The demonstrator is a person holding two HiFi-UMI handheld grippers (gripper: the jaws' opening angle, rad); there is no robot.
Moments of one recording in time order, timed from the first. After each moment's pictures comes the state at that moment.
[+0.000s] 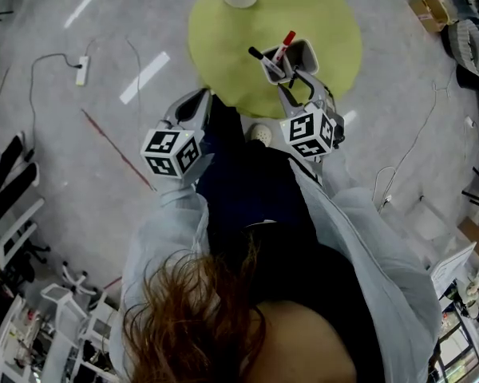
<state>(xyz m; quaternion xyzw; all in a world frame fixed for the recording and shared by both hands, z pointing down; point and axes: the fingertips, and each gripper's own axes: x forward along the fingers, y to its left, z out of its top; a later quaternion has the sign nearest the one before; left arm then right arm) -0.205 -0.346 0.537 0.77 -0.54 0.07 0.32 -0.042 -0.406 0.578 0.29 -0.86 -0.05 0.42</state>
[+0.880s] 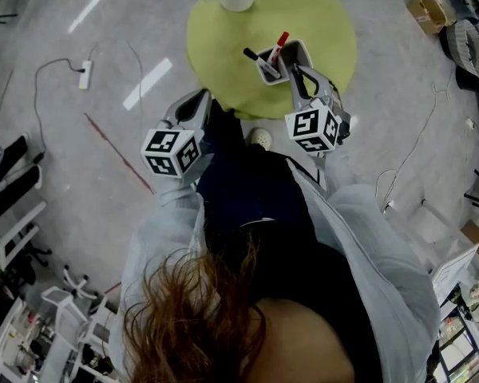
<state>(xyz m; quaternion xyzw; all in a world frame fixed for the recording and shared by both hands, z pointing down) -0.198 -0.346 0.530 0.78 -0.54 0.08 0.31 -0.023 -0.432 0.552 0.34 -0.84 -0.11 0.40</state>
